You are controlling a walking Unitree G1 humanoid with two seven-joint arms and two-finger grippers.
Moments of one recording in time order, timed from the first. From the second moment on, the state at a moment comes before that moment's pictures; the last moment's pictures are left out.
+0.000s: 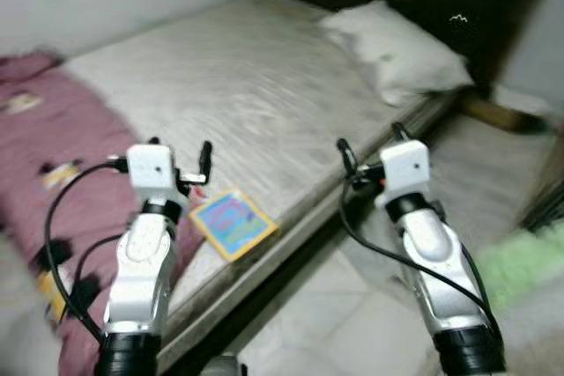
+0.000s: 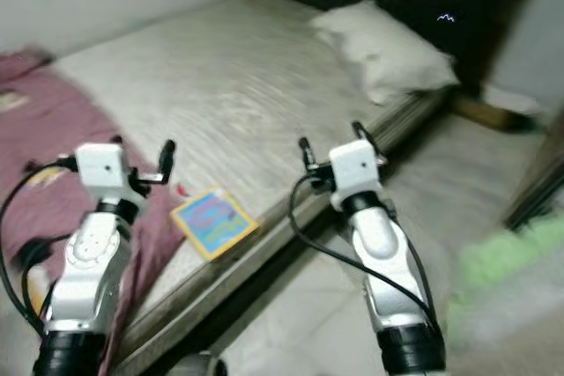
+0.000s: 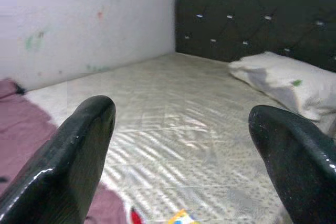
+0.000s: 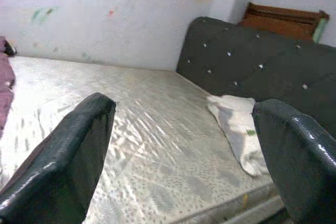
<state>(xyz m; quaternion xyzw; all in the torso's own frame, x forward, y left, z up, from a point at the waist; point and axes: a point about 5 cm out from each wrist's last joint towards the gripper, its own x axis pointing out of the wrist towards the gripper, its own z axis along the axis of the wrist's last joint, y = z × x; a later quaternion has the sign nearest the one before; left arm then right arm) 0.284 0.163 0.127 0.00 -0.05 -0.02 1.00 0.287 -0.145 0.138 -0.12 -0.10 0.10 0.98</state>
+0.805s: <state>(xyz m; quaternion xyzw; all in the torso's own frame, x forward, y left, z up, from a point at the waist) 0.287 0.161 0.128 0.01 -0.05 -0.03 1.00 0.290 -0.140 0.144 -0.12 -0.12 0.12 0.98</state>
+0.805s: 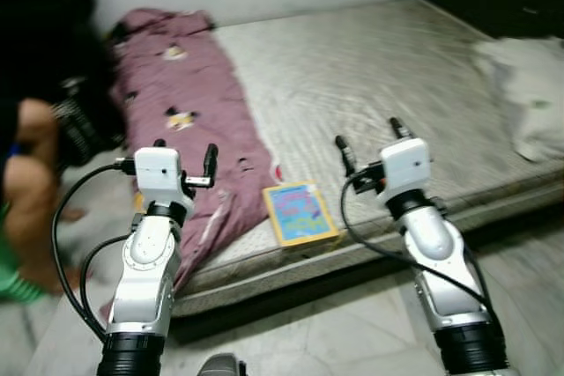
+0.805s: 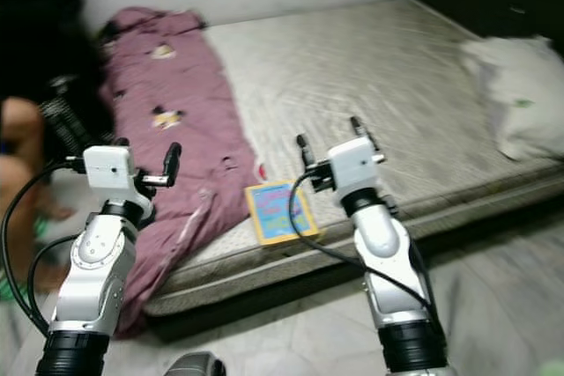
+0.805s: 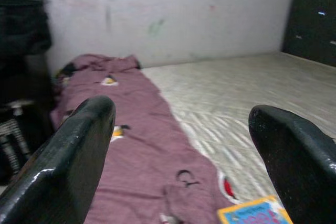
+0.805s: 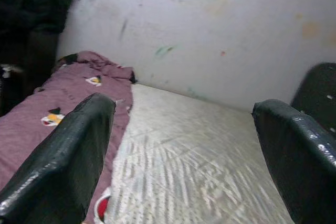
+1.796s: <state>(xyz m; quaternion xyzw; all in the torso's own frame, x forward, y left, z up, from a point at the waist) 0.286 0.164 0.126 0.01 -0.06 -0.05 1.00 0.290 -0.132 0.145 -0.11 -0.13 0.14 0.98</state>
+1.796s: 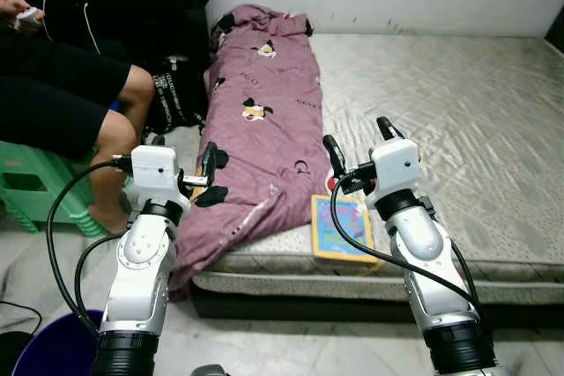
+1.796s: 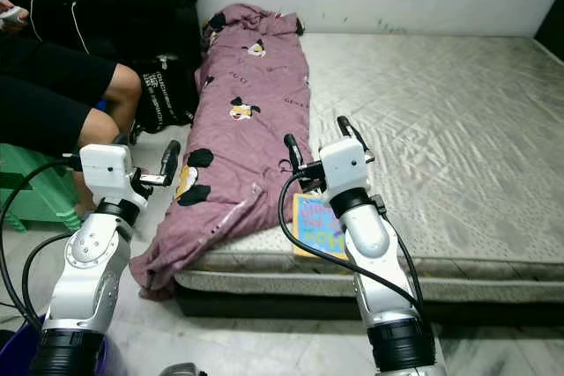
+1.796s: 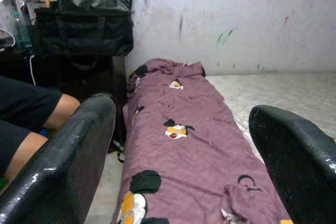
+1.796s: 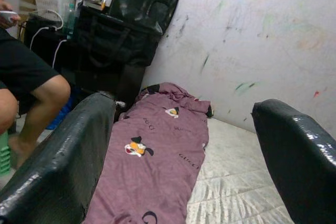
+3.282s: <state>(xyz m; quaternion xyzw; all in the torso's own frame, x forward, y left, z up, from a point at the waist) 0.291 0.173 0.118 0.04 -0.05 0.00 1.00 0.304 -0.127 0.135 -0.11 -0.13 0.14 0.98</state>
